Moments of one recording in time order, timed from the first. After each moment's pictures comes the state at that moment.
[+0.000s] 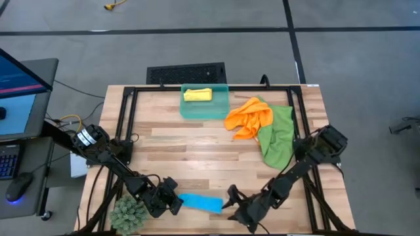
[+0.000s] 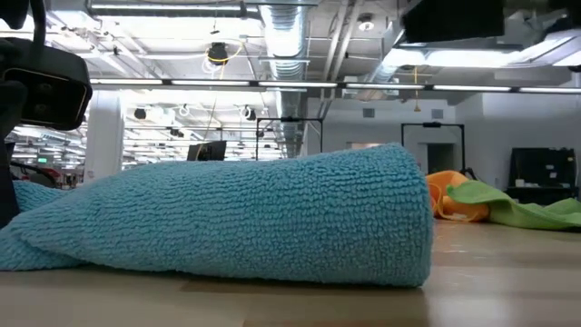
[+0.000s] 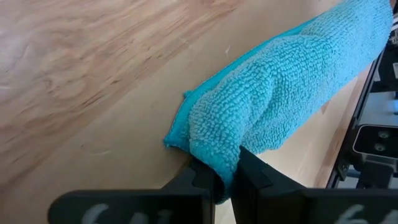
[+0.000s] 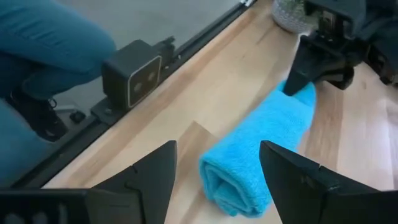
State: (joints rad) left arm -0.81 1.77 0.72 0.12 -0.42 -1.65; right arm 0.74 1.85 1.02 0.20 0.31 -0.21
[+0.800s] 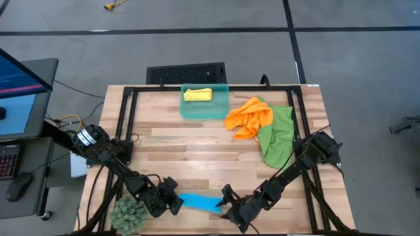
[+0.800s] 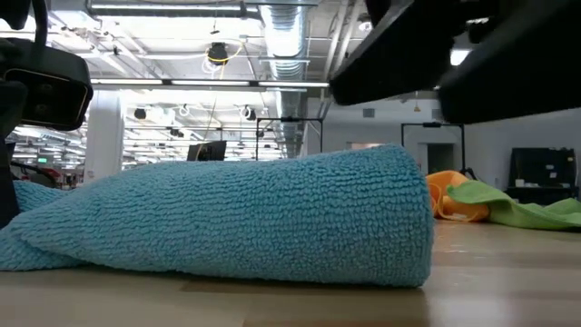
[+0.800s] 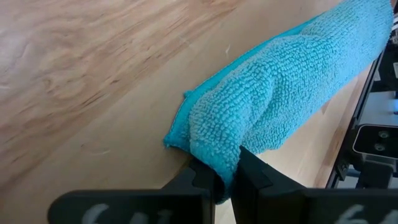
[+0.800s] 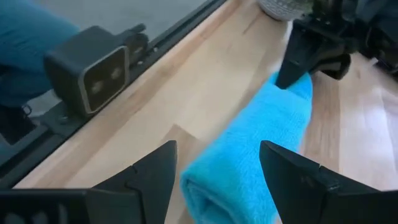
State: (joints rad) left arm -0.80 1.77 0.72 0.12 -0.42 -1.65; right arm 0.71 1.98 1.07 0.27 0.35 -0.19
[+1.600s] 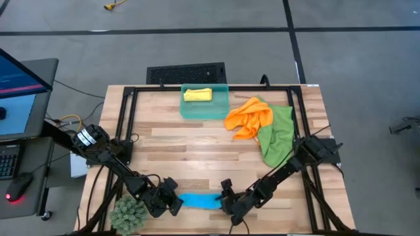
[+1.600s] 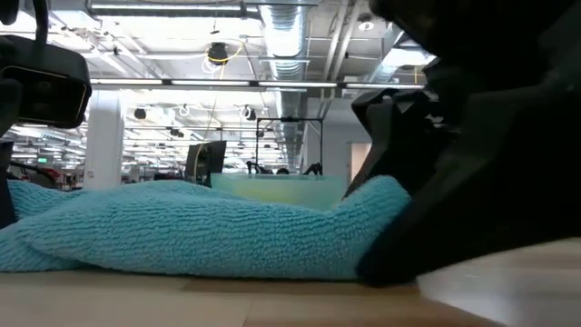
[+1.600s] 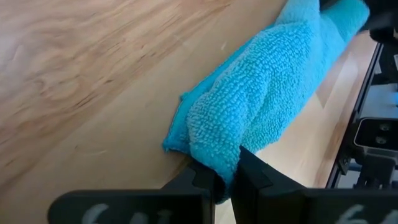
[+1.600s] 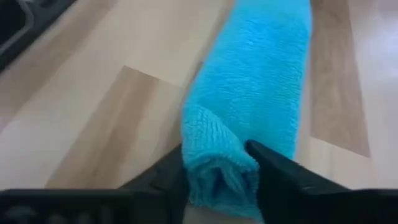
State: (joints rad) left arm -0.80 1.77 0.72 0.13 -0.41 -1.61; right arm 0.62 2.09 1.08 0.19 0.38 0.05
